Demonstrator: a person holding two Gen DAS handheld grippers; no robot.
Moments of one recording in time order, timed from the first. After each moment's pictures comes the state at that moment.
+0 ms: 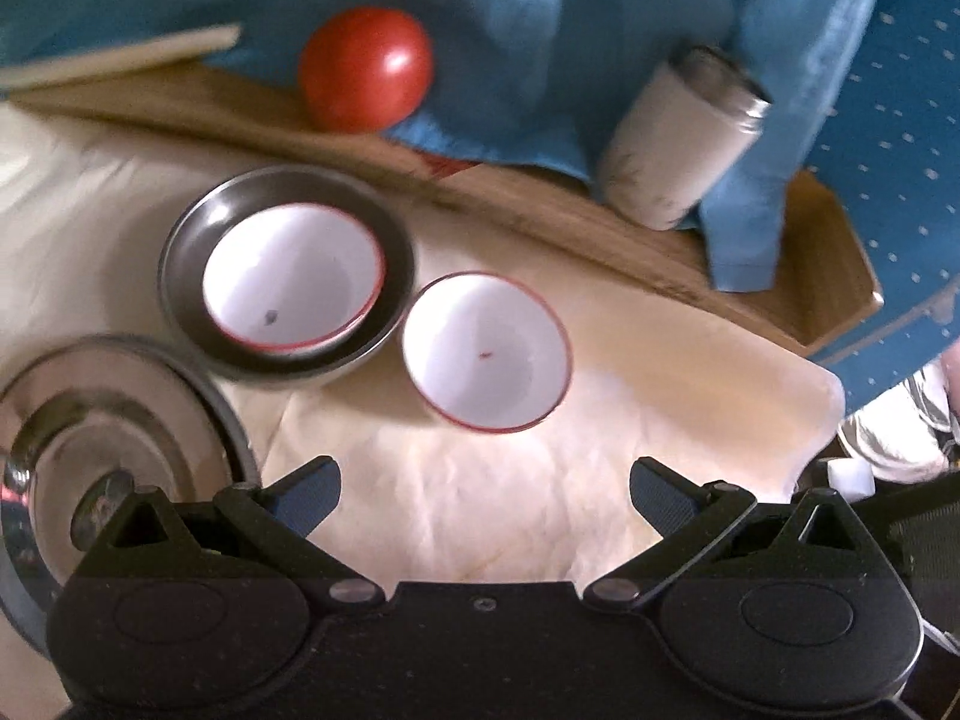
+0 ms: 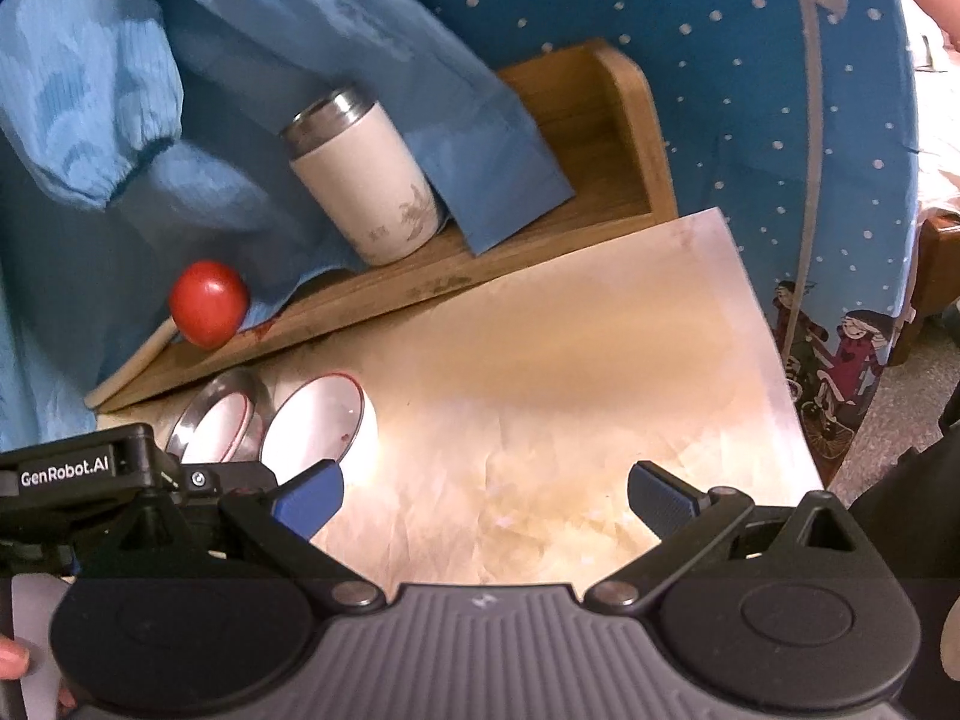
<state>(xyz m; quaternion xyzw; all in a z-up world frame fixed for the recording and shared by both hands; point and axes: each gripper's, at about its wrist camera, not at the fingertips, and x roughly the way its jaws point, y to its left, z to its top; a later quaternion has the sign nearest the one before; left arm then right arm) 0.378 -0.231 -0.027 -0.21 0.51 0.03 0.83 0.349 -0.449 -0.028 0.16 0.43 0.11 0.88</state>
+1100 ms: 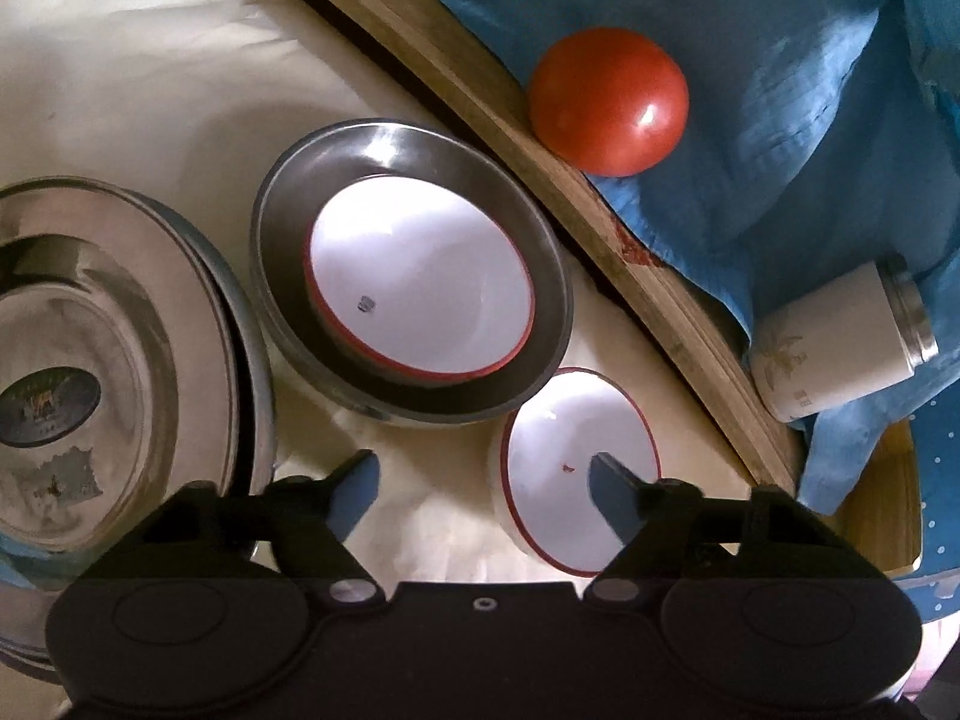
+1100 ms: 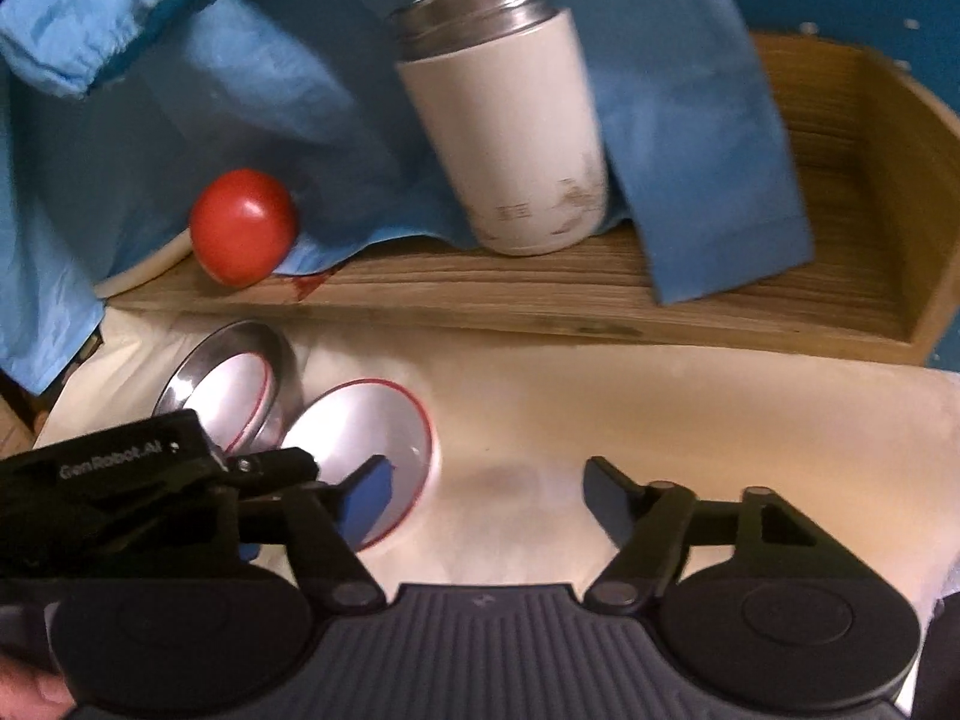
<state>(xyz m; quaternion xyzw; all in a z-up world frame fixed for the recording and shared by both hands) 0.386 -0.191 -0.072 -0.40 0.42 0.16 0.80 0.441 -0.381 -0.039 0.05 0.48 0.21 0.85</state>
